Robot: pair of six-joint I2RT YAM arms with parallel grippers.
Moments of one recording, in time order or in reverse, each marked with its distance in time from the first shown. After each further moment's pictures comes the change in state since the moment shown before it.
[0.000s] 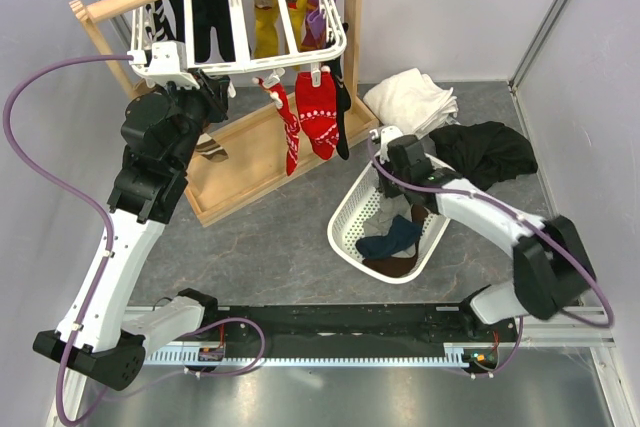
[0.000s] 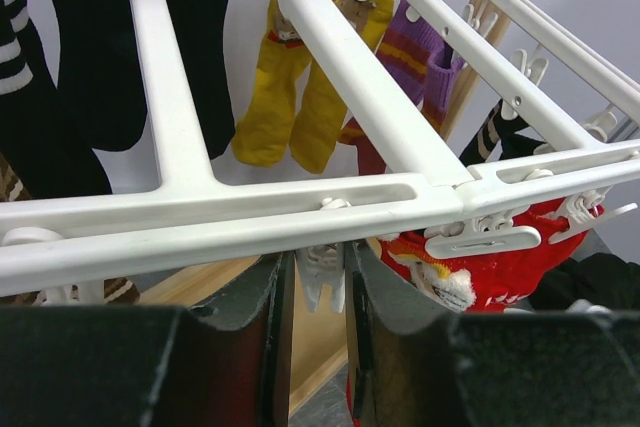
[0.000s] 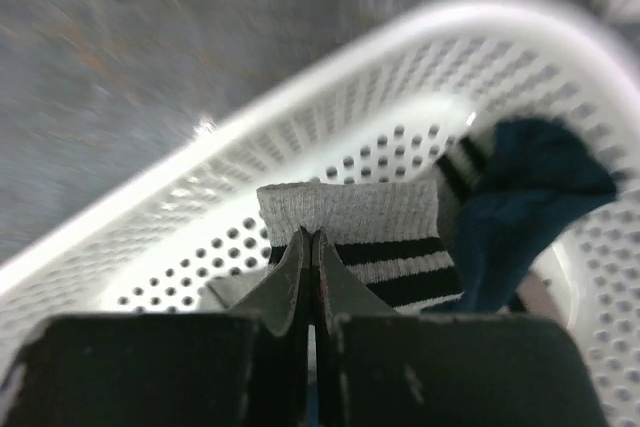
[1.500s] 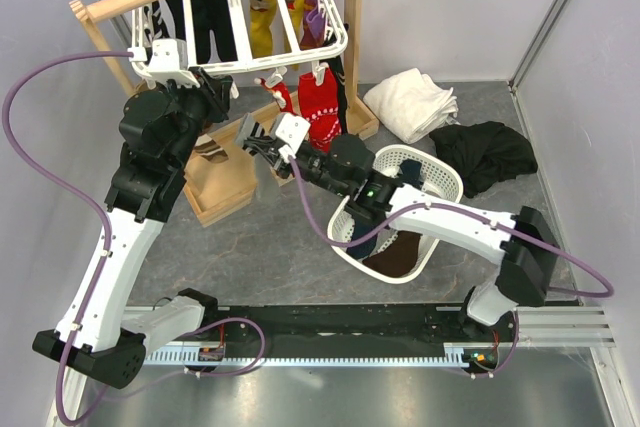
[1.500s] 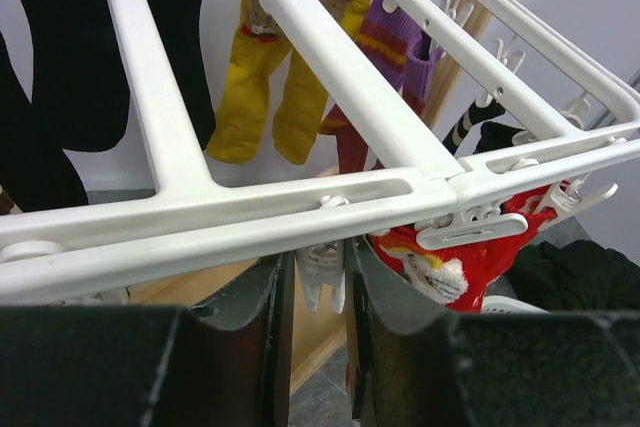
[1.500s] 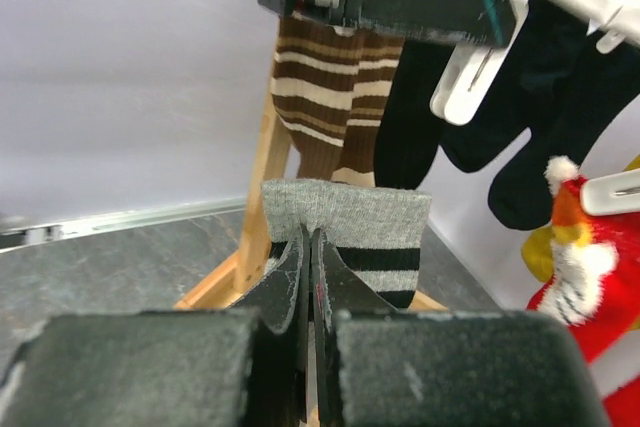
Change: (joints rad) left arm 0.000 0.010 0.035 -0.045 0.035 -0.022; right arm 0.500 0.106 0.394 0.706 -0.173 -0.326
